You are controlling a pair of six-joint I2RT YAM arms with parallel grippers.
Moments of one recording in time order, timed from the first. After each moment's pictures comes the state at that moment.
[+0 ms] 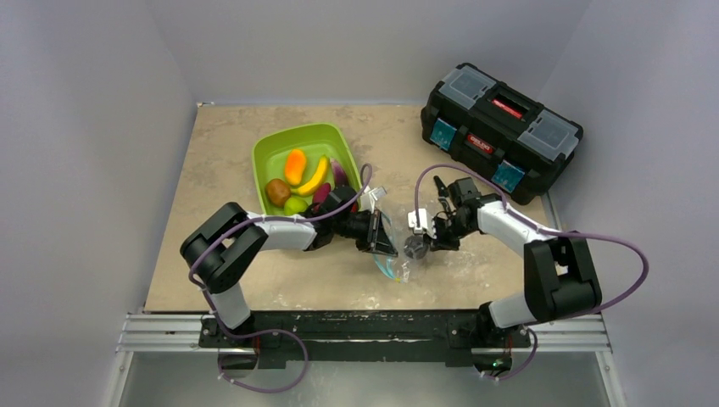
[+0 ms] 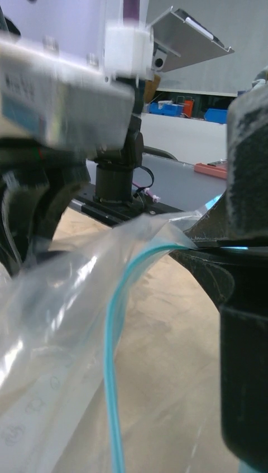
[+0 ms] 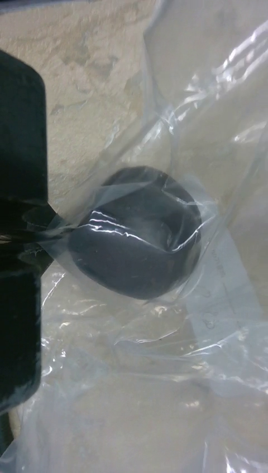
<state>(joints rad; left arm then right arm) -0.78 1.74 0.81 0.42 0.72 -0.90 0.26 1.45 0.76 -0.68 -0.52 -1.26</state>
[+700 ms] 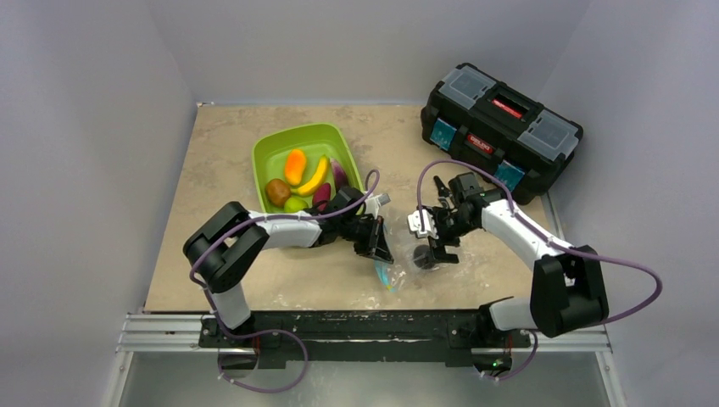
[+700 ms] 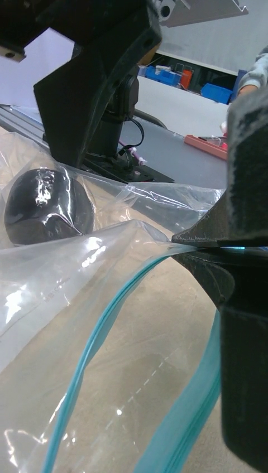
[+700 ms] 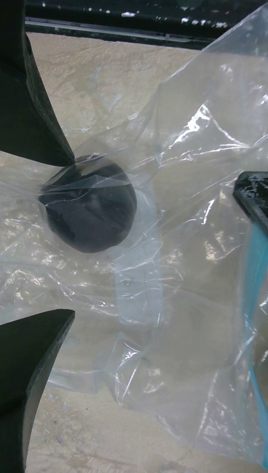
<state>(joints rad) -0.80 1.76 0.88 0.13 0.65 -0.76 0.28 1.35 0.84 -0.86 -0.64 -1.41</state>
